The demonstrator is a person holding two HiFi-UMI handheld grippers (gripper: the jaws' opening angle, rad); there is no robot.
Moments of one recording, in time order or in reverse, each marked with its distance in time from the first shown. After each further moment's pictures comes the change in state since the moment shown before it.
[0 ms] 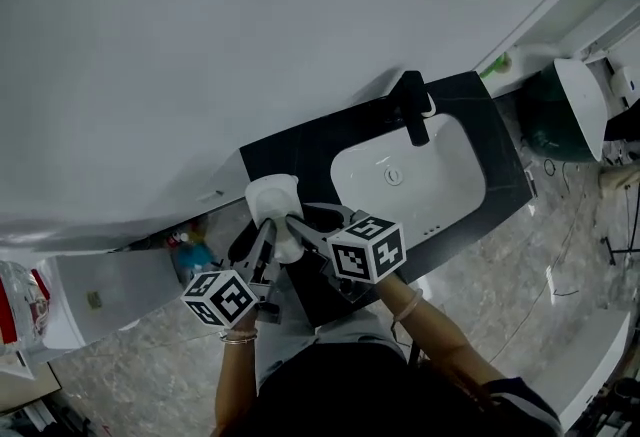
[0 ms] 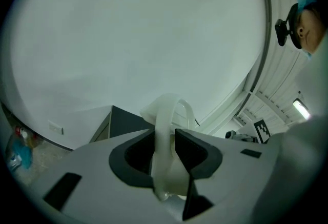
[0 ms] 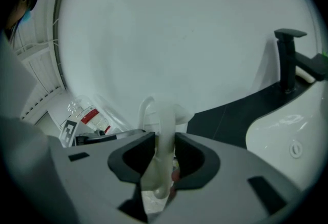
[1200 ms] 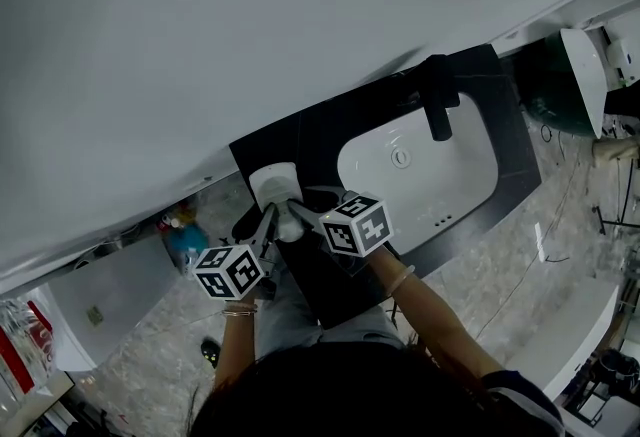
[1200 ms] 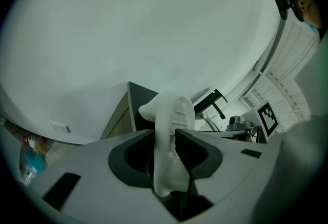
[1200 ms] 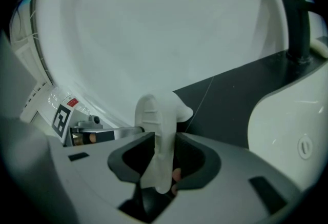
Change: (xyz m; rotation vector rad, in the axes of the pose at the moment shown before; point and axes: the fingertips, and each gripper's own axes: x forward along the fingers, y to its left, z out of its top) left arm 0.072 0.095 -0.047 0.049 0.249 0.075; right arm 0.079 -0.092 -0.048 0.045 0.163 -0.082
